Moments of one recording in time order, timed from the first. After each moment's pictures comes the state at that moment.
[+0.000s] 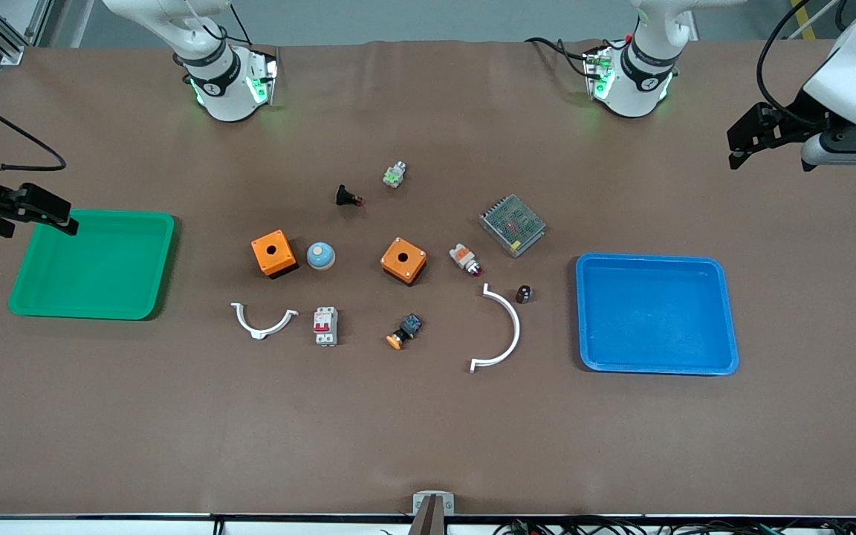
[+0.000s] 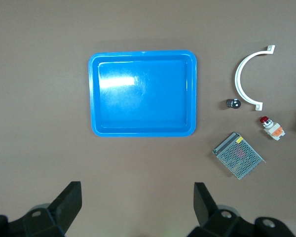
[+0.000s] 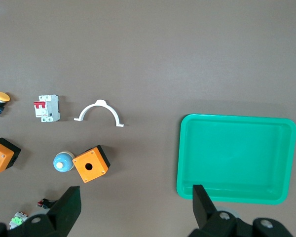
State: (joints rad) left arm 0.04 -0.10 -0.19 -1.61 0.02 1.54 -0.09; right arm 0.04 0.08 -0.08 -1.50 0.05 1.59 -0.05
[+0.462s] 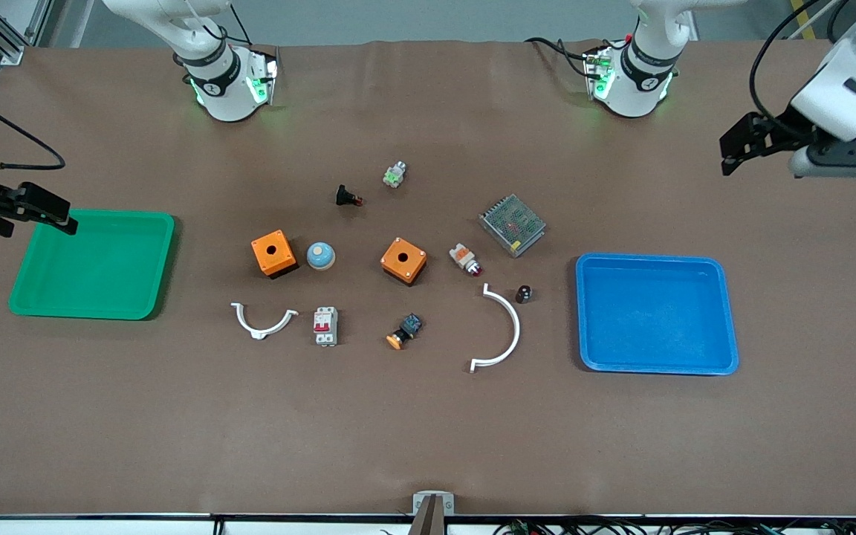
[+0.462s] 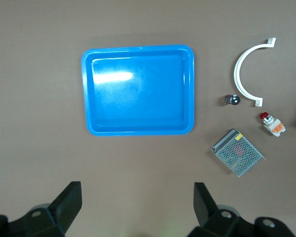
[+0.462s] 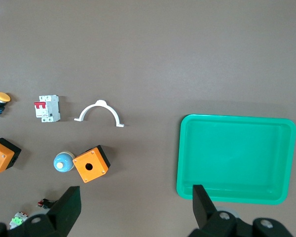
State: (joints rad) left arm 0.03 -0.04 -0.22 -1.59 0.02 1.53 -0.09; right arm 0.04 0.08 -0.08 -1.50 0.05 1.59 -0.05
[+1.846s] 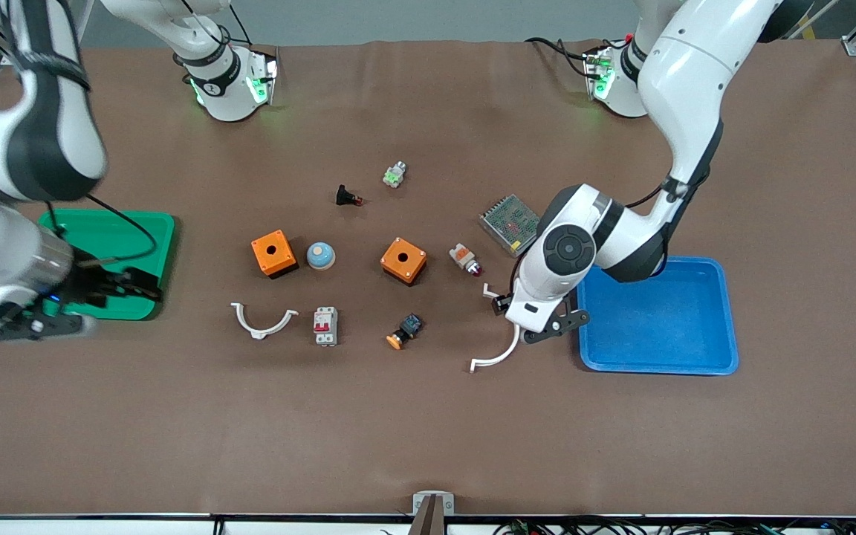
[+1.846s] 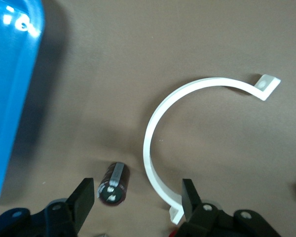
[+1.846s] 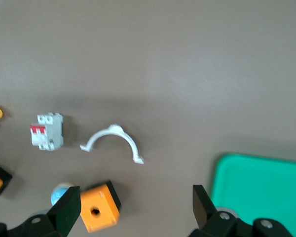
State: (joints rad) left arm -0.25 0.67 -0.32 -1.61 0.17 2.23 -0.95; right arm 0.13 0.34 -0.06 -1.54 0.10 1.89 -0.06
